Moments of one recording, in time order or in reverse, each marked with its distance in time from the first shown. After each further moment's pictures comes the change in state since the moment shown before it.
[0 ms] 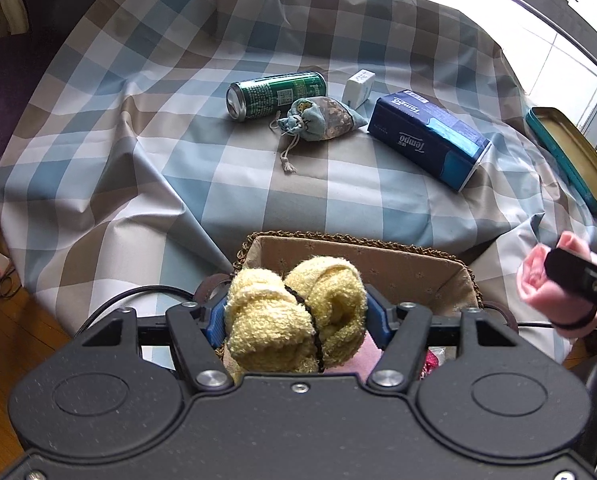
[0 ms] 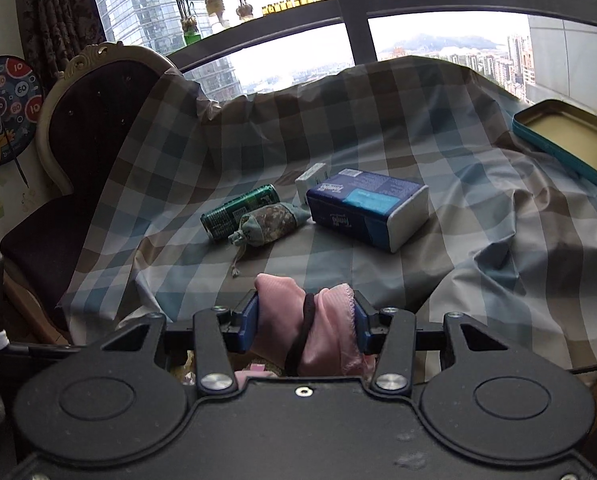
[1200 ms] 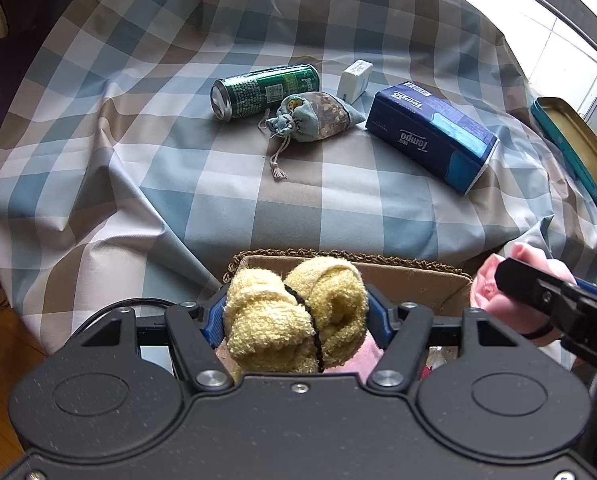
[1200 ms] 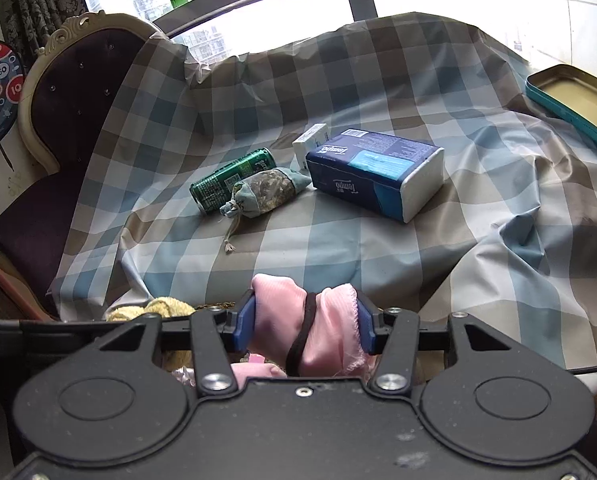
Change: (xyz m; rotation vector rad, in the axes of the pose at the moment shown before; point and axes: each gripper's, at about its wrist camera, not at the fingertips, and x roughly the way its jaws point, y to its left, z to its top) left arm 0.025 -0.009 0.020 0.028 0.042 0.004; right arm 0.058 0.008 0.020 0.006 0.089 -0.003
